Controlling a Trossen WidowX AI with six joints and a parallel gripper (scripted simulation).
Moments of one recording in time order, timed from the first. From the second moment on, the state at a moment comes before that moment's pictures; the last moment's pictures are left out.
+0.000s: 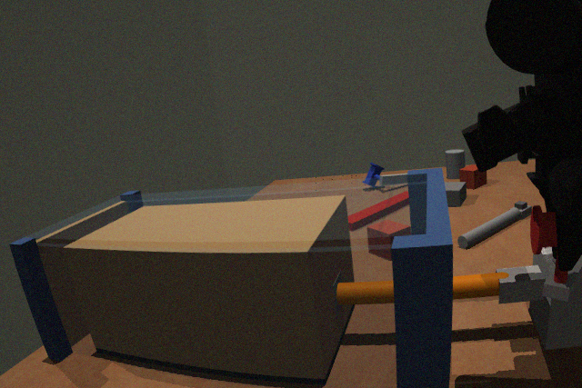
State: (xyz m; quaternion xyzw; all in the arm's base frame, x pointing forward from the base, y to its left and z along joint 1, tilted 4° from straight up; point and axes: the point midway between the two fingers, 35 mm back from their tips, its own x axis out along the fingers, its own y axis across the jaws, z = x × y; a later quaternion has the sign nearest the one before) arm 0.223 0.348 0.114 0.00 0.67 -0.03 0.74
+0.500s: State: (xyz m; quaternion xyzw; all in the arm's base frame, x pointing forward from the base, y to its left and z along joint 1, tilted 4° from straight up) arm 0.214 0.352 0.114 0.00 0.67 -0.02 0.74
